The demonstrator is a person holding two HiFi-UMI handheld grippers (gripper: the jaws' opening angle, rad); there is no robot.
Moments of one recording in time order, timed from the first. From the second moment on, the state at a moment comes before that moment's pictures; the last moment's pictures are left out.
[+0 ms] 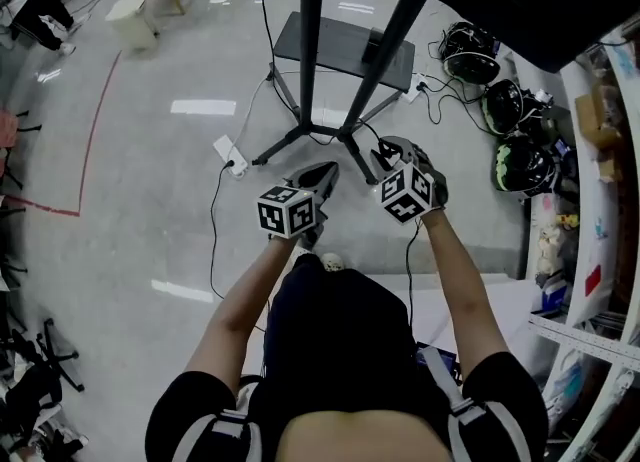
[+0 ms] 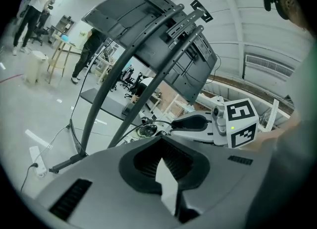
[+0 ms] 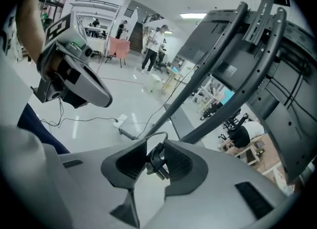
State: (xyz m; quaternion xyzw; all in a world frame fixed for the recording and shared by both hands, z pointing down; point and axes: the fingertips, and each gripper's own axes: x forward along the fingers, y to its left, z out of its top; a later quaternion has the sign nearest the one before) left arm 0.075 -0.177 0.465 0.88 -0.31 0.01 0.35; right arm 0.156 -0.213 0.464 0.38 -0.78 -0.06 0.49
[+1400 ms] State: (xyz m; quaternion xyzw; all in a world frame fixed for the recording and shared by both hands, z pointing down) left arm 0.163 -0.206 0.292 0.96 -0.17 0.01 0.20; right arm 0.229 -0.249 0.243 0.51 -0.72 -0.22 0.42
